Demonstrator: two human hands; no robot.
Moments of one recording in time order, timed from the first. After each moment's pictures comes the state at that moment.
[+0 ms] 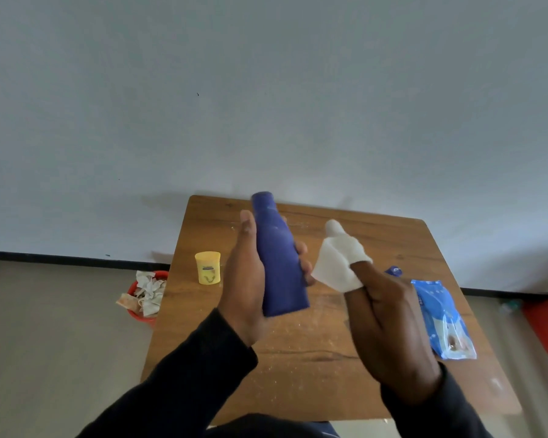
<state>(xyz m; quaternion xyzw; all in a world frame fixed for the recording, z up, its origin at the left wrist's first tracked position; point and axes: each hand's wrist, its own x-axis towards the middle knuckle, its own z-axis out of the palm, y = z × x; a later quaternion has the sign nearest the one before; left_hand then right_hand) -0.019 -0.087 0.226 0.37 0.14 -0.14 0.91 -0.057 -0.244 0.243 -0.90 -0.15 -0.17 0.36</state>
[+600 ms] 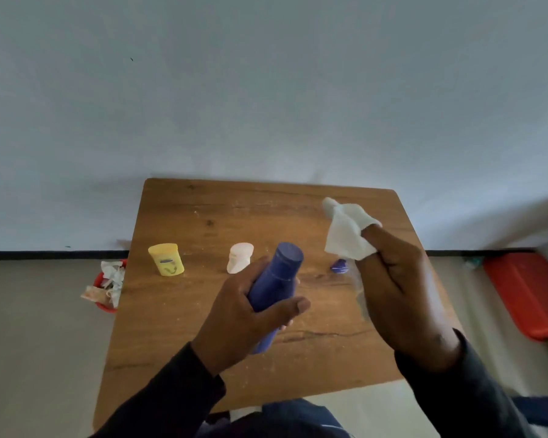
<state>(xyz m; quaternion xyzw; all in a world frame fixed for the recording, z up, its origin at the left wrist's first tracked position) -0.026 -0.117 0.160 0.67 -0.11 -0.12 0.73 -0.030 -0.301 0.257 -0.89 -0.09 -0.10 0.43</state>
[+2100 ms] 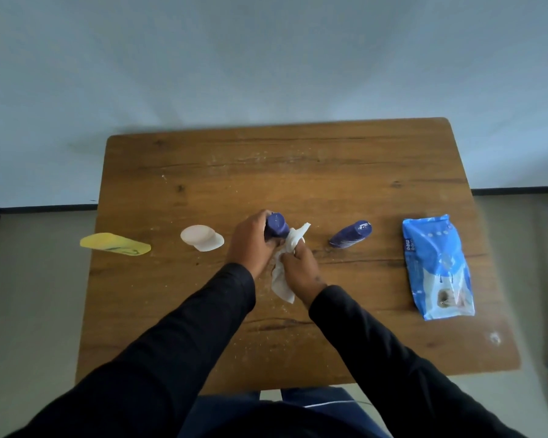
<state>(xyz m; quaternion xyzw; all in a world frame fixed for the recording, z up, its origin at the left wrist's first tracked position) 0.123 -0.249 -0.008 0.91 0.04 -0.10 0.41 0.087 -0.364 -0.022 -0.73 0.22 0.27 0.58</state>
